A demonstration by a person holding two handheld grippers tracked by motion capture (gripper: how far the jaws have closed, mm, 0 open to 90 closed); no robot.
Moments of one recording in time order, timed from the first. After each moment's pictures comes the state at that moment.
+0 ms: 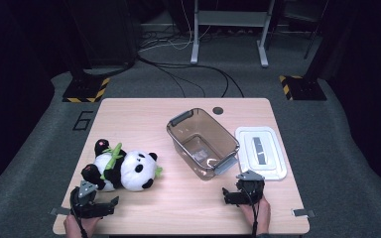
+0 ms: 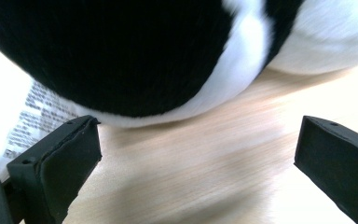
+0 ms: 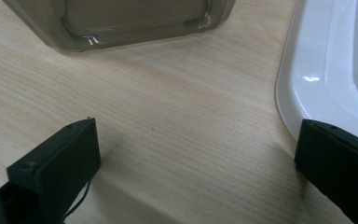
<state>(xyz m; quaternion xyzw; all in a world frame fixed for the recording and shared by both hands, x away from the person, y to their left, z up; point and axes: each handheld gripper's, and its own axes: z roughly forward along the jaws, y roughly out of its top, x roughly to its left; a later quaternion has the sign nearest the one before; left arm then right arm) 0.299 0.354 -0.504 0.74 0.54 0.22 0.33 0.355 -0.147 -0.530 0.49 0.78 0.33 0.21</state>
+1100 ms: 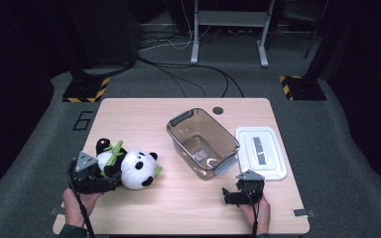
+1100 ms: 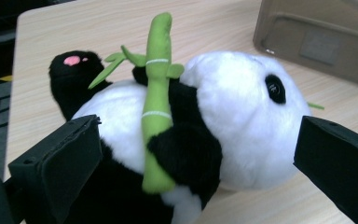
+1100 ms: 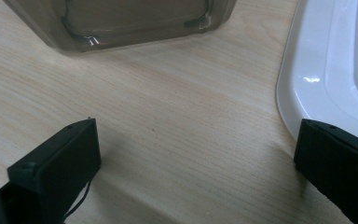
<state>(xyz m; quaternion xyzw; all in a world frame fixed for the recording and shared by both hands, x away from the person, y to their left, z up) 0.340 0.329 -0.414 0.74 0.50 0.25 0.37 0.355 -0.147 -0.530 0.49 0.78 0.33 0.21</state>
